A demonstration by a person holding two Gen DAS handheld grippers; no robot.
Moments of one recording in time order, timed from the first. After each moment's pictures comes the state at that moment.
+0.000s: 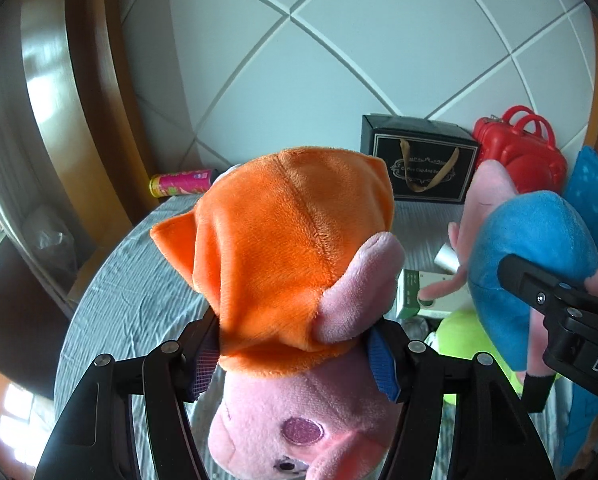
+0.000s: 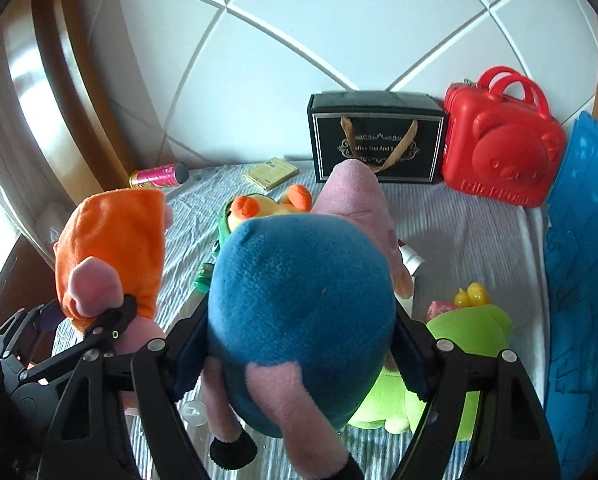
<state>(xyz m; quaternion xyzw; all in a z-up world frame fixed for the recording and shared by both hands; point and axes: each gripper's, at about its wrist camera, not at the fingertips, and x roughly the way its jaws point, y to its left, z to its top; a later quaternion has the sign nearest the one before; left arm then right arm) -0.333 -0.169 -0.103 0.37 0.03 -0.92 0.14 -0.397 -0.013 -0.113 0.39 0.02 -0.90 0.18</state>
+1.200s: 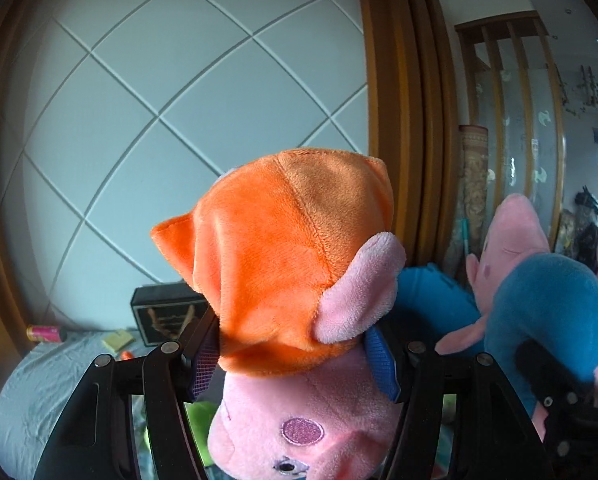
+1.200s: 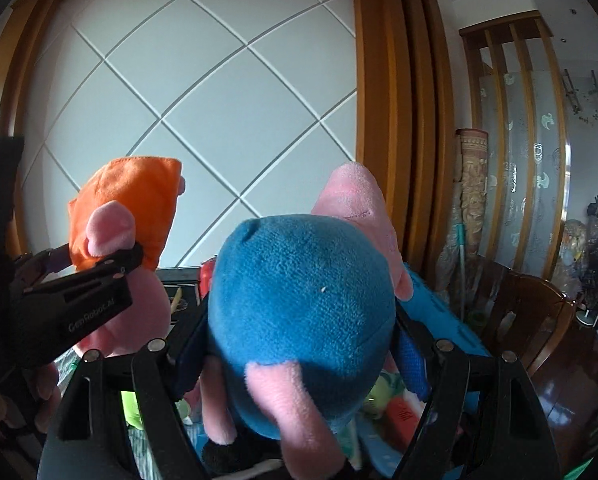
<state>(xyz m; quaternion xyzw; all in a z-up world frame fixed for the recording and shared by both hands) -0.232 0.235 0.105 0.15 -0.01 -0.98 -0.10 -0.147 0.377 0.103 0.13 0.01 -0.99 -0.06</state>
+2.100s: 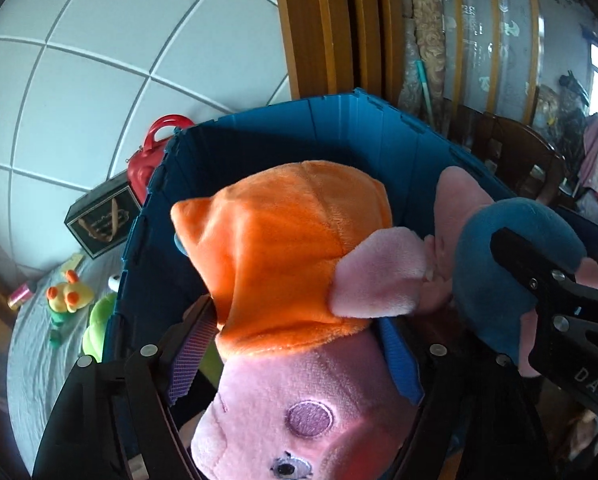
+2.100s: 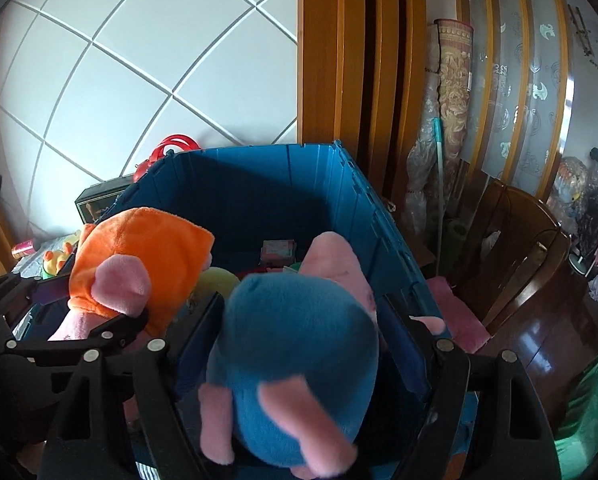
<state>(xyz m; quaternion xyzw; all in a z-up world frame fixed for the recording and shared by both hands) -0.226 0.428 -0.013 0.37 -0.12 -0.91 -0.13 -0.176 0.548 -0.001 0.31 -0.02 -0.95 -0.07</state>
